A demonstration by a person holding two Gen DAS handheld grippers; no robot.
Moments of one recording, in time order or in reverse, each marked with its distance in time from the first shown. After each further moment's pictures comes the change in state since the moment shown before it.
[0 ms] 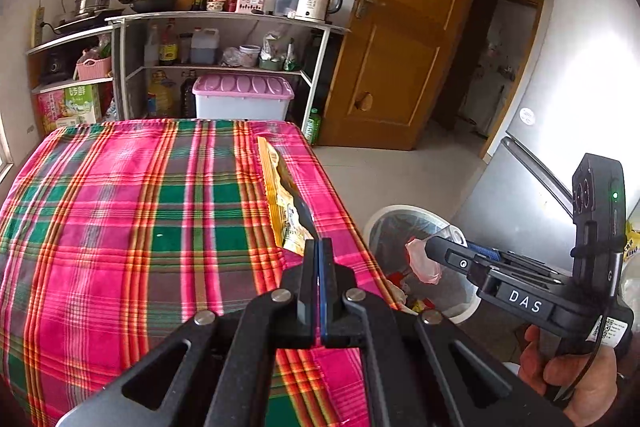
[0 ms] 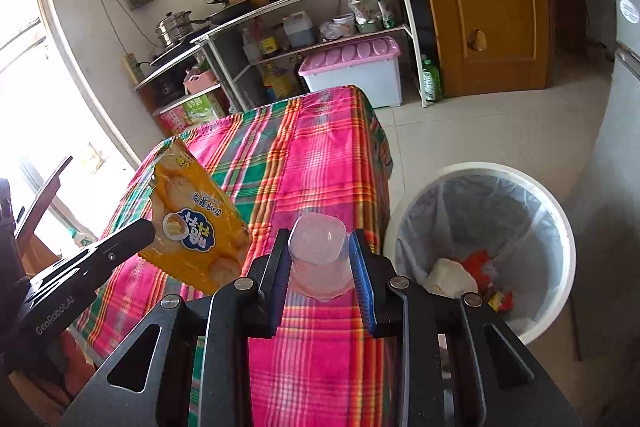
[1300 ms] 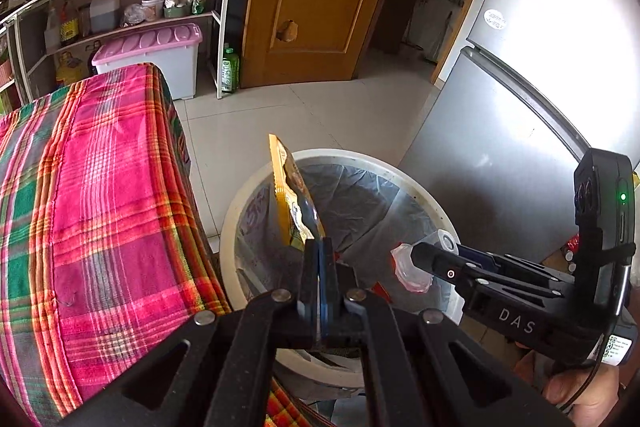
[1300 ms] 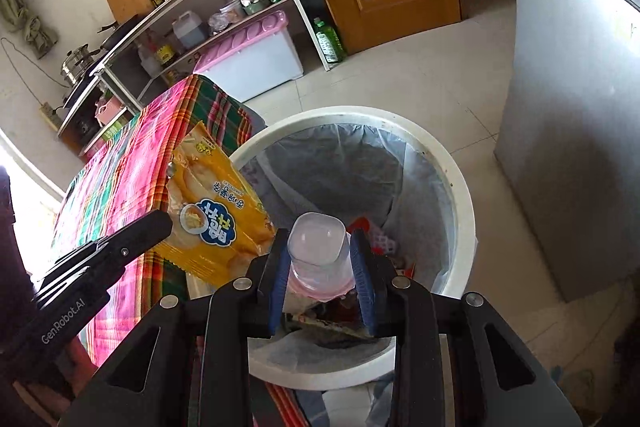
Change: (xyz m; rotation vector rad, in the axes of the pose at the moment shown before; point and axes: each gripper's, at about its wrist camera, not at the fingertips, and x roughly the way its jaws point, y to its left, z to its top) left arm 0.172 -0.117 -0.008 0.148 0.232 -0.168; right arm 0.040 -0.160 -0.021 0.238 0.080 -0.182
